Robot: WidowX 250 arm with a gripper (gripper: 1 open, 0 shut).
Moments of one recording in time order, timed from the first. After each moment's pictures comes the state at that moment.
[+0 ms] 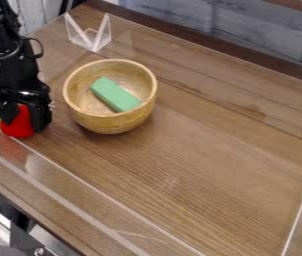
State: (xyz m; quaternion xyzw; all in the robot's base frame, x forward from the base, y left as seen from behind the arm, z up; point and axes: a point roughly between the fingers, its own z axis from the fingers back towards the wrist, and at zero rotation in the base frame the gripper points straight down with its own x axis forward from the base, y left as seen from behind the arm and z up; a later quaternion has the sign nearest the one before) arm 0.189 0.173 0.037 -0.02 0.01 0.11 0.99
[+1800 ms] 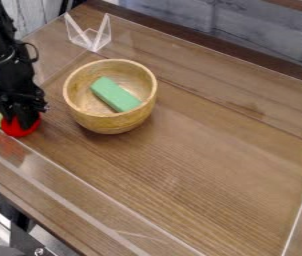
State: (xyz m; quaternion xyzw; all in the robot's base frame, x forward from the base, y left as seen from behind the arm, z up) arm 0.181 0.175 0.031 -0.03 0.02 0.10 0.99
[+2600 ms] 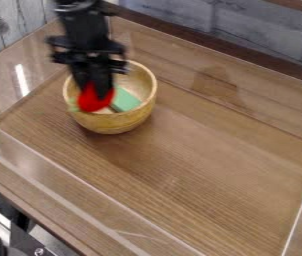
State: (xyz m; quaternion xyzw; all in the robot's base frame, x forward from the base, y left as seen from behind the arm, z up) arm 0.235 0.071 0.097 -0.06 0.01 0.06 1.00
